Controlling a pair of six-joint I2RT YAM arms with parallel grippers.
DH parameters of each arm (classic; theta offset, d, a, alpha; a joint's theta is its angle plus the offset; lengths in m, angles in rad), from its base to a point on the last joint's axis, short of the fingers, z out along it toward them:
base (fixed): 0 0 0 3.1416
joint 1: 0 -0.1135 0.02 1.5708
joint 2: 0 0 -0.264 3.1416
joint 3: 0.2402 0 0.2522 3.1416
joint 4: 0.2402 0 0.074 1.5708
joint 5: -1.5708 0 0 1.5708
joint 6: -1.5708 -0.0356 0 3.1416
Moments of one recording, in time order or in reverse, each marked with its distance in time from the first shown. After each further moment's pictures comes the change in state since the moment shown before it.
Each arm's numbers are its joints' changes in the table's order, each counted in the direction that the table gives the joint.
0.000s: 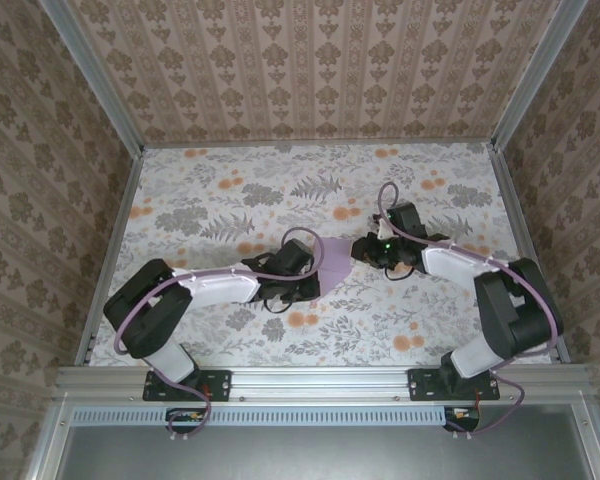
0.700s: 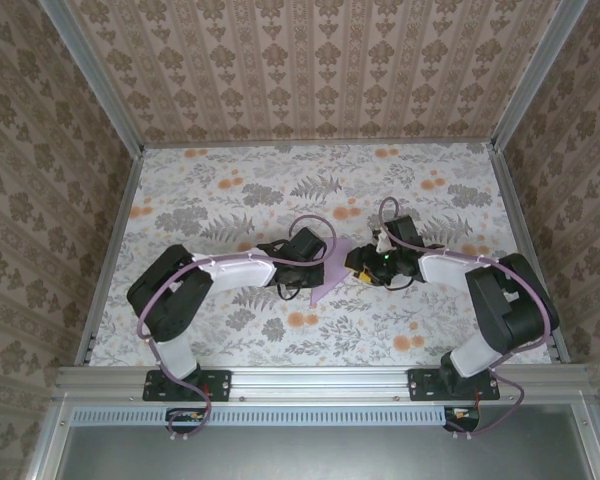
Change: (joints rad) left arm -0.017 0.159 0.167 0.110 0.144 -0.055; right arm -0.026 0.084 -0.085 -0.089 0.095 -0.156
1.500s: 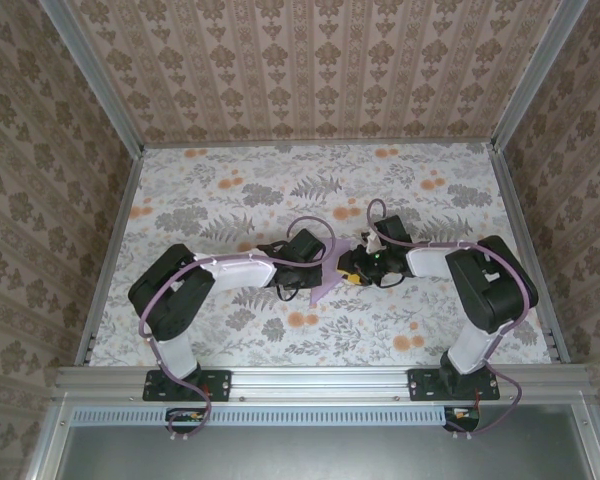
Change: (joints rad) left arm -0.003 0.006 -0.014 -0.006 0.026 0.001; right arm -0.027 0.144 0.054 -0.075 0.077 -0.031
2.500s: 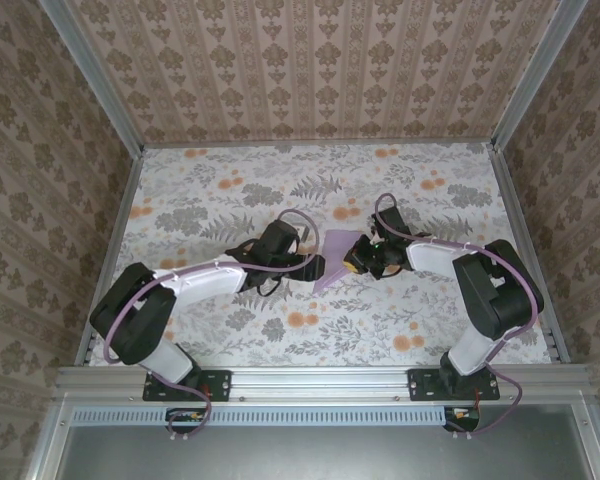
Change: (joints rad) left arm -0.090 -0.219 -0.151 -0.201 -0.126 -0.356; right arm -0.016 -0.051 0.085 0.160 -0.201 -0.249
